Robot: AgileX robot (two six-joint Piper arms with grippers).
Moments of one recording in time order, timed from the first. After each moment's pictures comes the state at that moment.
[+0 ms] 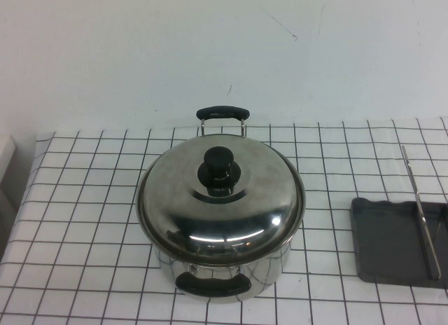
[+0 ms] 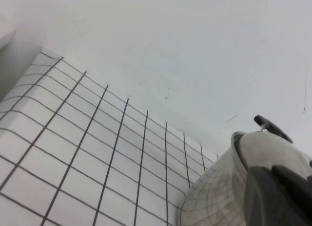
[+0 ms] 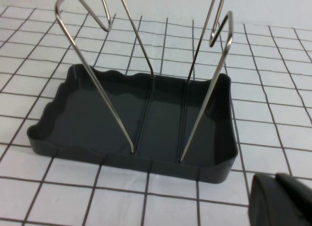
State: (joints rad) right arm 0.03 -0.02 0.02 -0.10 0.43 0.02; left arm -0.09 -0.01 0.03 -0.73 0.18 0.00
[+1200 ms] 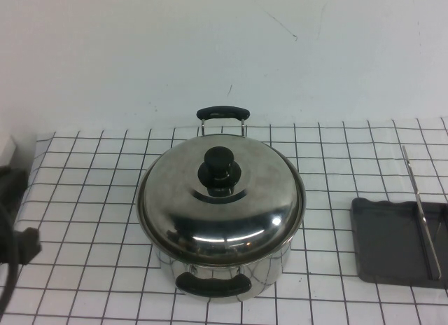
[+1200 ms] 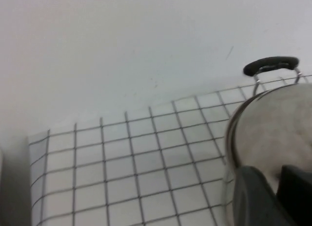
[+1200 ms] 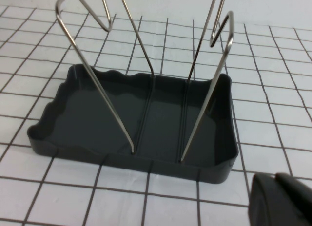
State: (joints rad) right arm 0.03 -0.02 0.02 -0.10 0.43 0.02; left arm -0.28 0.68 -0.63 -0.24 0.38 0.20
